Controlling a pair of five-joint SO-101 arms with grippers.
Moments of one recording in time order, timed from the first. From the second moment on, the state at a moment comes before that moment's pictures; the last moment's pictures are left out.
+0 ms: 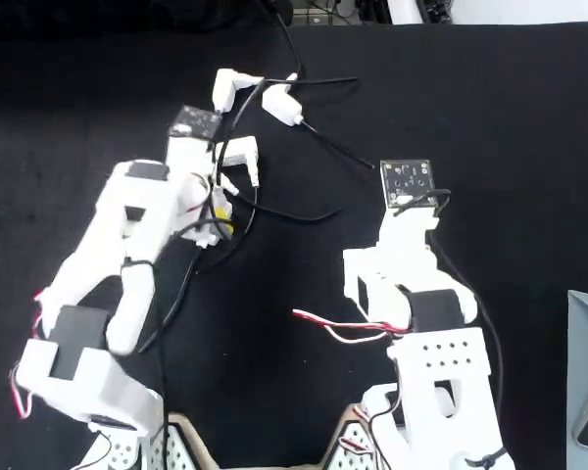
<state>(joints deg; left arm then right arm) 2.3 2.2 19.6 59.0 -9.9 -6.2 -57.4 61.1 62.0 -2.9</state>
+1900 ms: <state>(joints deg) -3.5 -103.6 96.3 52.3 -12.1 -6.2 -103.3 96.6 69.0 -0.4</state>
